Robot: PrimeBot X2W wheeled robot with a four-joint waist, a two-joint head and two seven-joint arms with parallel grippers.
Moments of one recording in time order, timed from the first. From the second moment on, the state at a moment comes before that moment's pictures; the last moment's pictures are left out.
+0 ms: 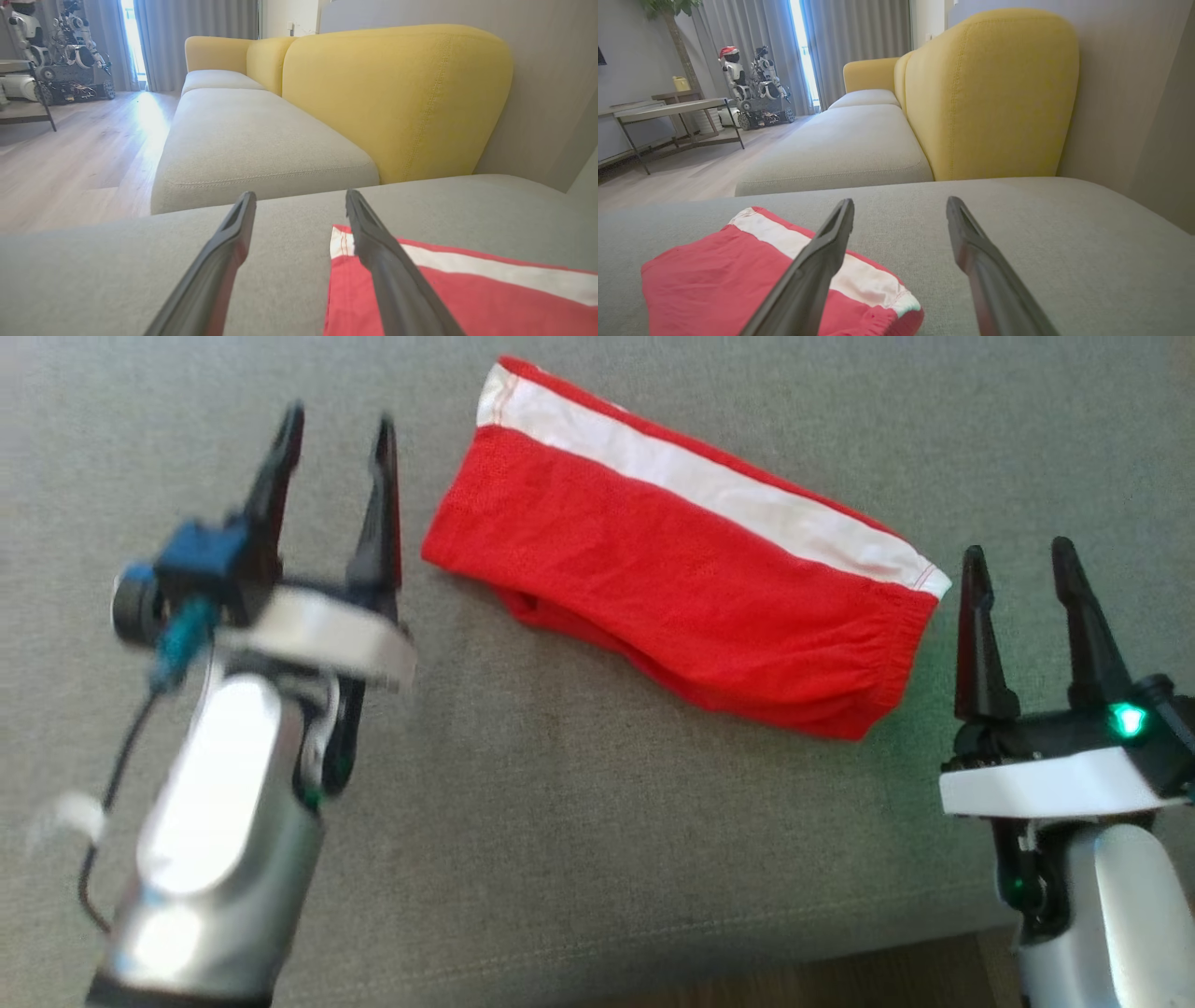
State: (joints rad) left arm -0.54 0.17 -0.34 0.30 -0.29 0.09 -0.26; right arm -0.14 -0.05 0.00 -0.03 0.14 0.13 -0.16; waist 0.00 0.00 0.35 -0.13
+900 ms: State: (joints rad) left arm -0.15 0.22 -0.29 0.15 -0.26 0.19 -0.25; right arm 0.02 -0.04 -0.01 -0.05 0.11 0.13 -0.11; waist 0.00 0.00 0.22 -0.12
